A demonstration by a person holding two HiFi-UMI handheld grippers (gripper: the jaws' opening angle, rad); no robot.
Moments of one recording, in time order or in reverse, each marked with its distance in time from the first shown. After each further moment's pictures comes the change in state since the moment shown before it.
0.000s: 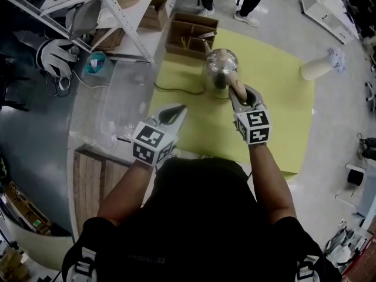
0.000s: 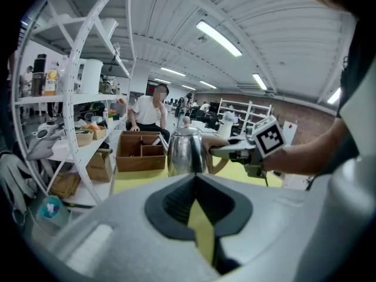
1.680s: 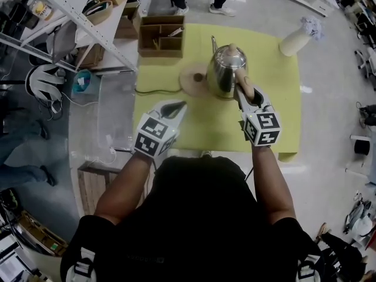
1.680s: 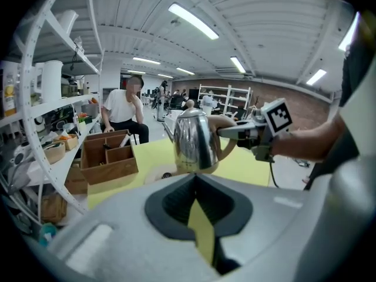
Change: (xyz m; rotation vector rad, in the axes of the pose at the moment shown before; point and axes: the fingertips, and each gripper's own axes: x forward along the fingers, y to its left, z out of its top) left arm 0.054 -0.057 -0.003 0.179 0.131 -0.148; right arm -0.096 -0.061 -0.024 0.175 -0.112 -0.179
